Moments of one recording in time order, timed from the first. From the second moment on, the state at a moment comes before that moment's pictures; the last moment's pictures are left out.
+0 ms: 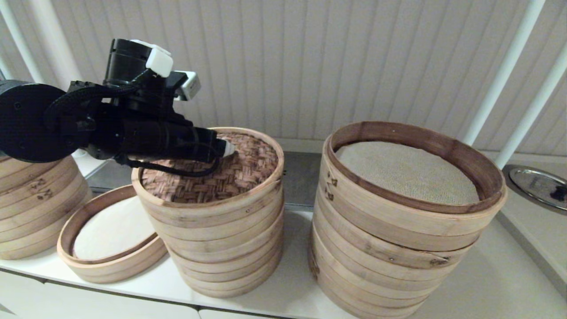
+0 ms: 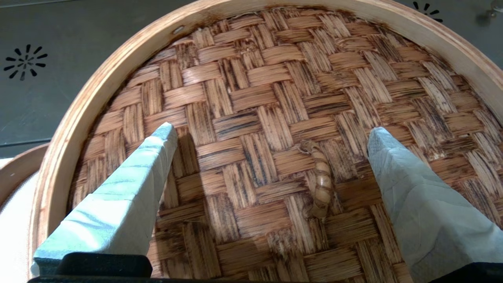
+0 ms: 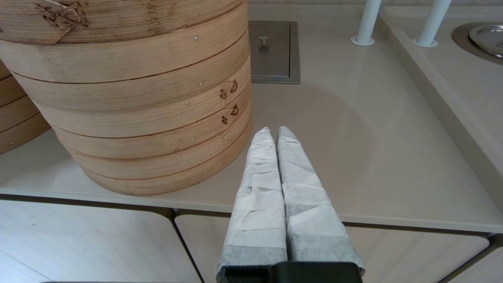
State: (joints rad) left arm -0.51 1.71 -1.41 0.18 0.20 -0.06; right arm 0.01 0.01 0.00 0.00 -0.01 0.05
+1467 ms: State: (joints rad) left arm -0.54 1.73 -1.42 0.17 0.20 -0.07; right arm 0.01 0.01 0.00 0.00 -0.01 0.05
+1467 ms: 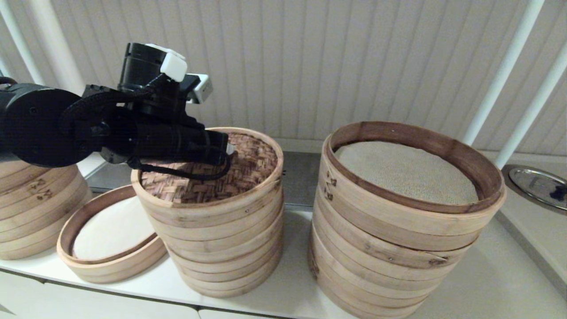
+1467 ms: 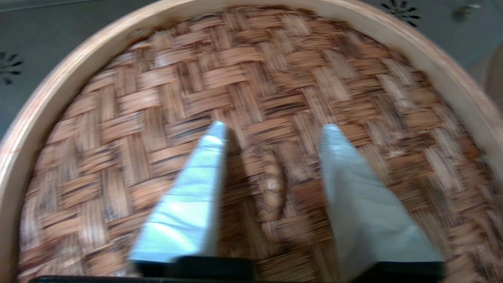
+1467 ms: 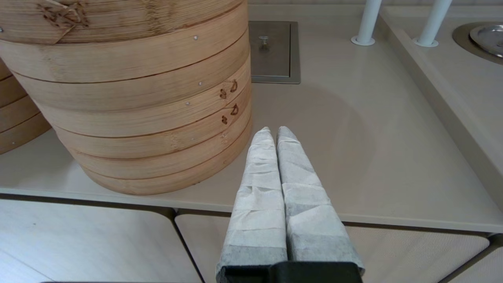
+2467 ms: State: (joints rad) left arm -0.54 1.70 -1.44 0.15 0.20 -0.09; right arm 0.01 0.01 0.00 0.00 -0.01 0.05
